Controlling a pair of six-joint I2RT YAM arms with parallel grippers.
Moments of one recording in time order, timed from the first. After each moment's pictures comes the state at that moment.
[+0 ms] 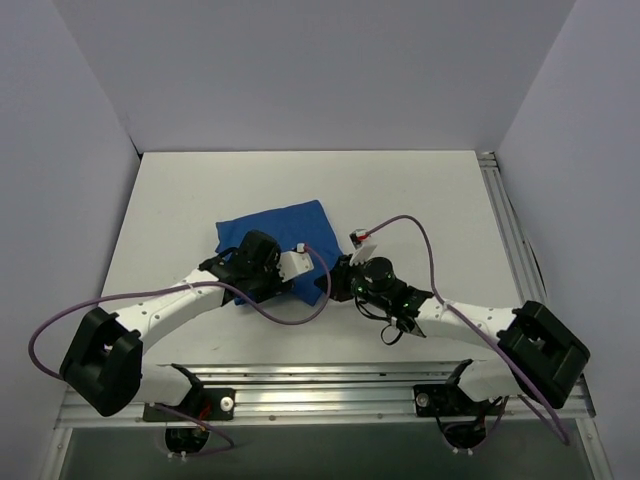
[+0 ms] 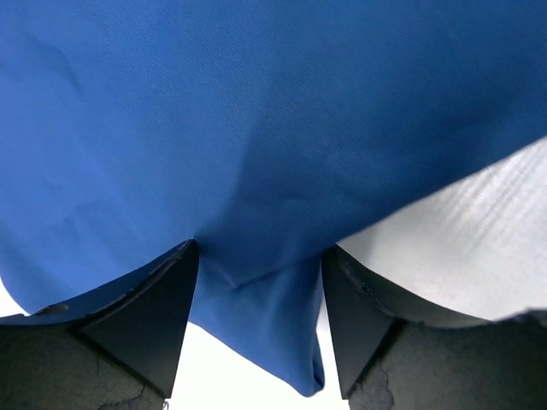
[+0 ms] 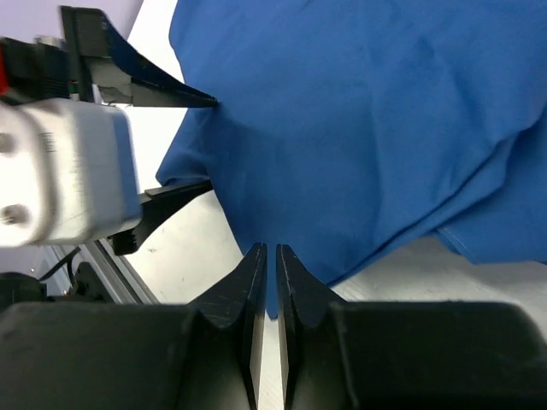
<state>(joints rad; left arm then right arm) -0.65 1.35 0.85 -0.43 -0.03 0.62 0.81 1.30 0.51 0.44 -0.04 0.68</state>
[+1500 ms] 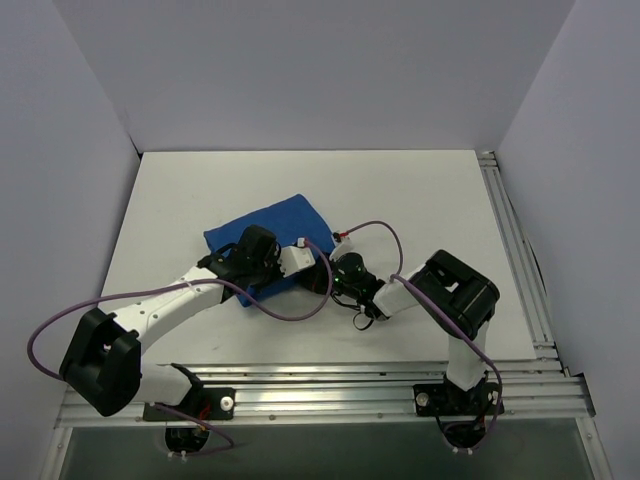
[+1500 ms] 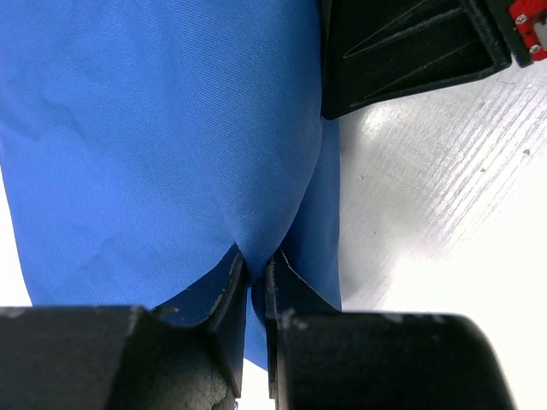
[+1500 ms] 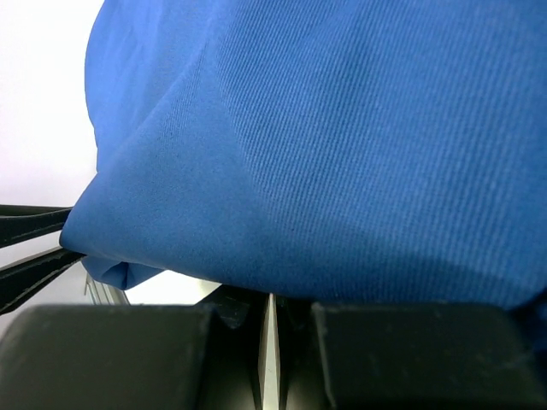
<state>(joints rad) -0.65 1.35 0.88 -0.42 0.00 0.61 0.77 1.89 0.65 0.90 -0.13 0.94</state>
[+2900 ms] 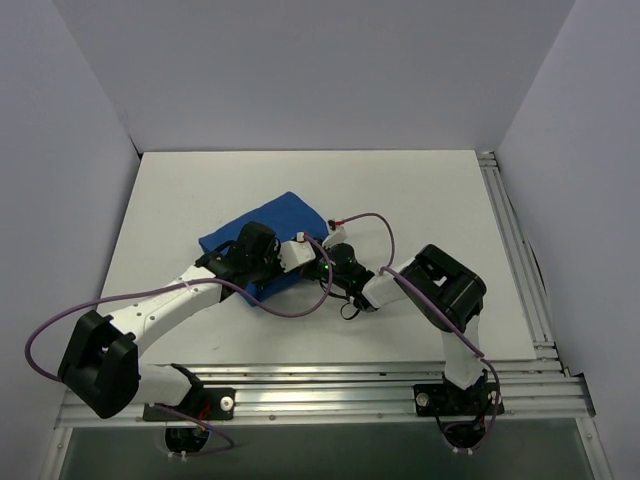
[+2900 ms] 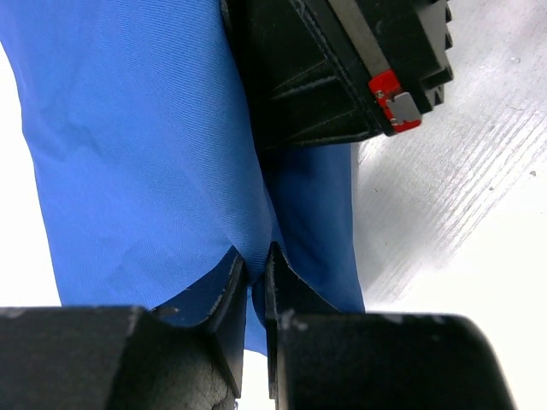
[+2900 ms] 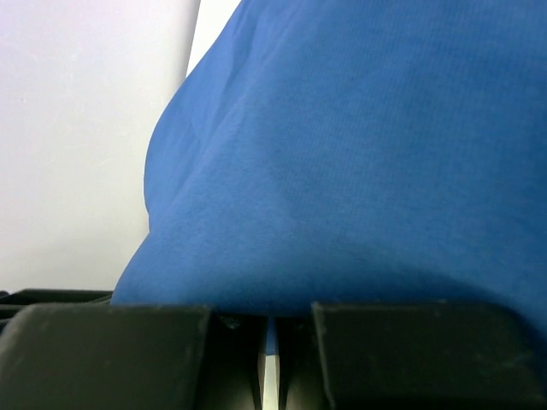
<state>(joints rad) -0.64 1.34 0.90 -0.41 -0.02 0.59 0.78 1.98 0.79 0.96 -0.08 1.03</state>
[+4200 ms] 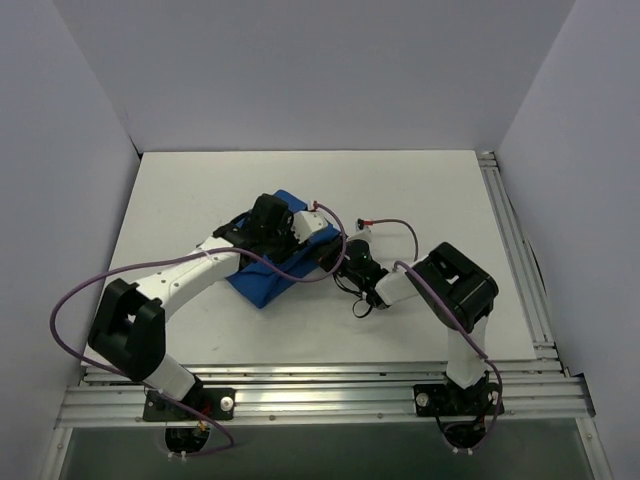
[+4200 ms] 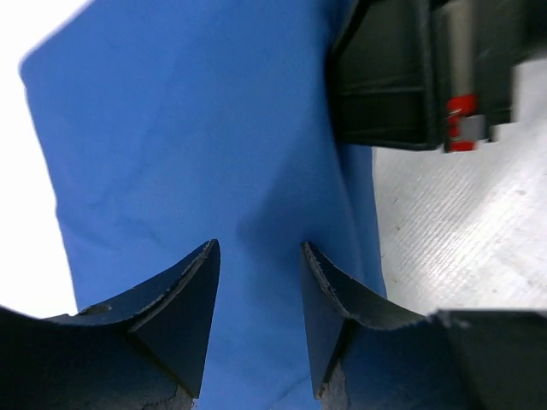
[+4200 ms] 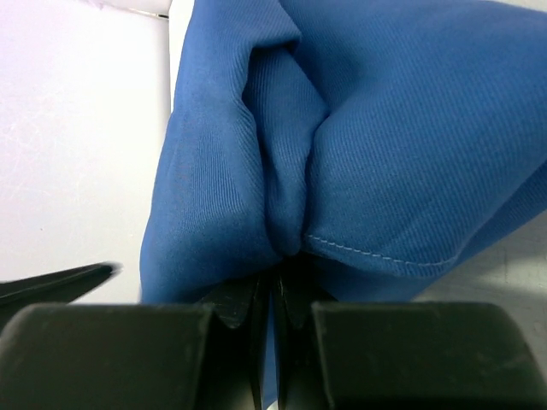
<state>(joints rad) -0.62 1.52 1.16 -0.41 0.05 0.50 0.68 1.94 0.72 0.92 0.05 1.23</state>
